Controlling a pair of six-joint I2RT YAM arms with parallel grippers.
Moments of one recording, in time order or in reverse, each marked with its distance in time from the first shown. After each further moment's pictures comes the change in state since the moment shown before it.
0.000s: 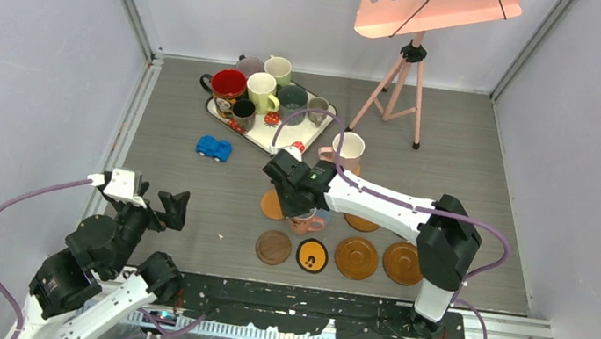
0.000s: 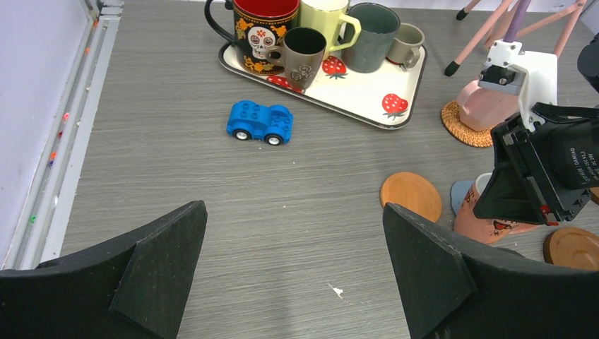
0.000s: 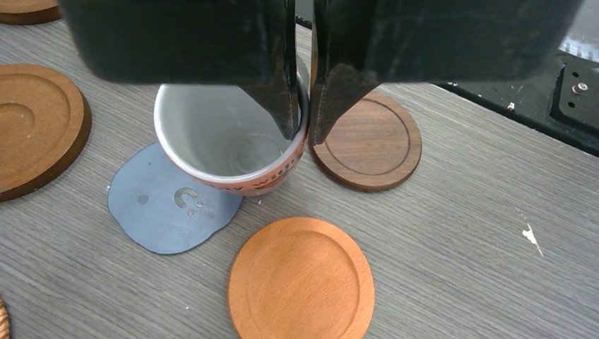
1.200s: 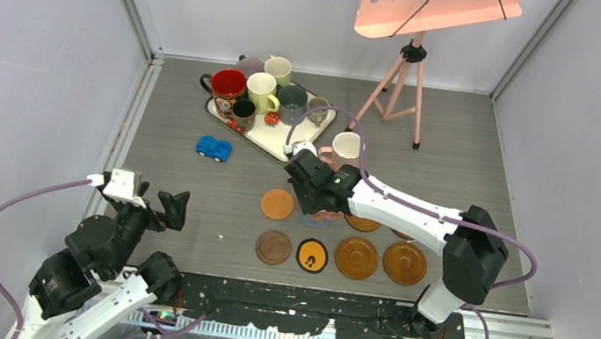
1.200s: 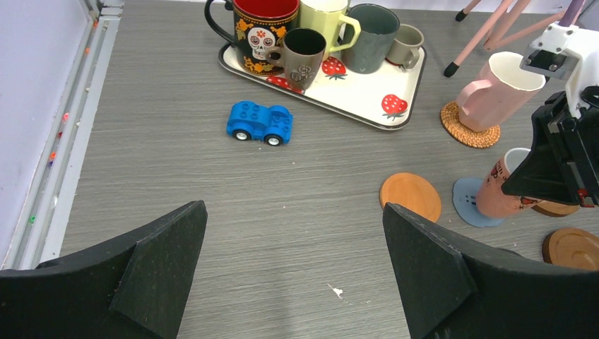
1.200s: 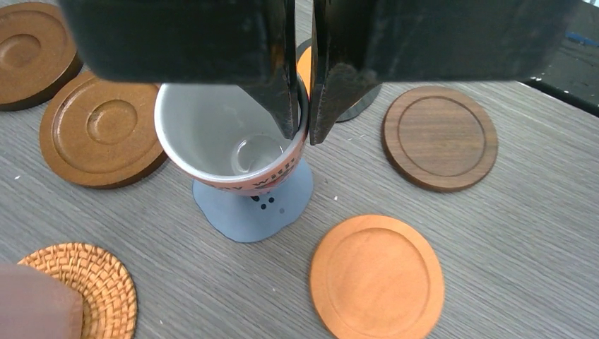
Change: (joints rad) left arm 0.000 -0.003 0.000 0.000 0.000 0.000; right arm -0.047 -0.151 -0.144 0.090 0.079 -0.183
